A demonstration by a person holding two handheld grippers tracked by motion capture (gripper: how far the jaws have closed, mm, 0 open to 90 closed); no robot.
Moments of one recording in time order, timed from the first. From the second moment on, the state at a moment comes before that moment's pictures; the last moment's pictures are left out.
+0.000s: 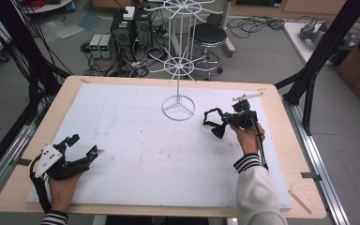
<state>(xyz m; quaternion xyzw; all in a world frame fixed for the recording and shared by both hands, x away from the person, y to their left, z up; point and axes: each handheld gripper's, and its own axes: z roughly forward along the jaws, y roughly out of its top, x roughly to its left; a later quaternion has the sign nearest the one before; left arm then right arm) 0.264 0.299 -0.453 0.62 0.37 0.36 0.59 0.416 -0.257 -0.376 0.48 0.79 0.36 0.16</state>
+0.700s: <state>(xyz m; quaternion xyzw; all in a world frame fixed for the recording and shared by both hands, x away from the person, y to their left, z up) 0.264 0.299 -0.453 0.62 0.37 0.36 0.59 0.389 -0.247 -0.341 0.36 0.77 0.49 0.20</state>
